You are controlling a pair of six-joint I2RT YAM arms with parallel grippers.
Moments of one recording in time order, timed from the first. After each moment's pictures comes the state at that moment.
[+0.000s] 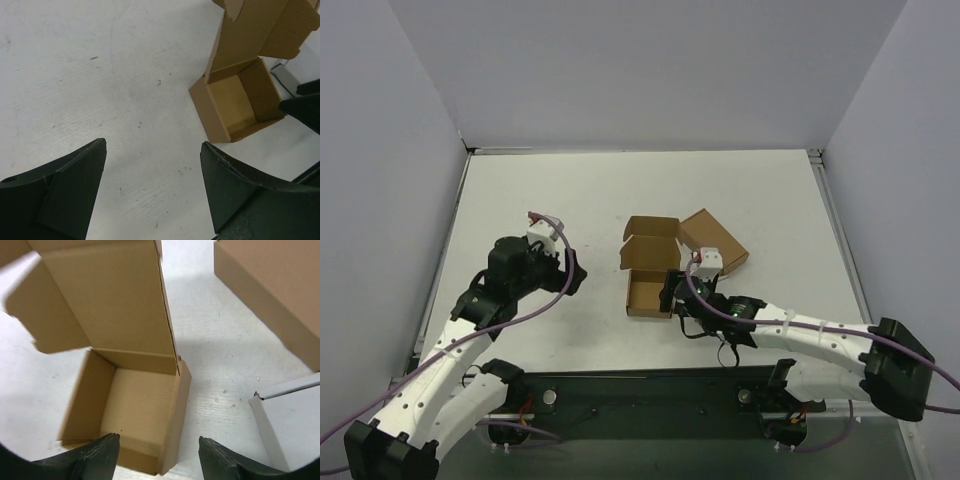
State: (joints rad) left arm -0.38 0.79 0.68 -0.39 0.15 -0.18; right arm 1.02 1.21 0.57 -0.15 0.54 0.82
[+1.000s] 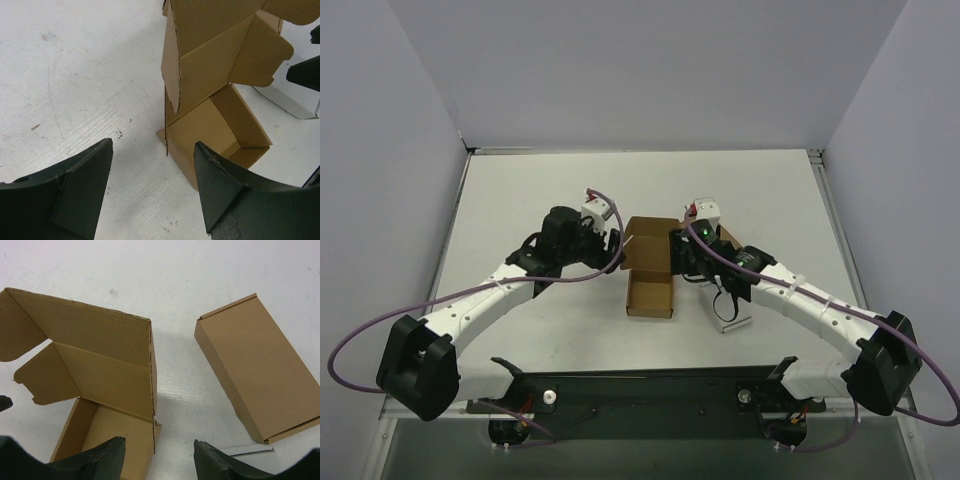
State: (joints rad) left arm -0.55 1.27 0.85 -0.11 0.22 -0.12; right arm 0.78 1.27 0.96 -0.45 0.37 0.46
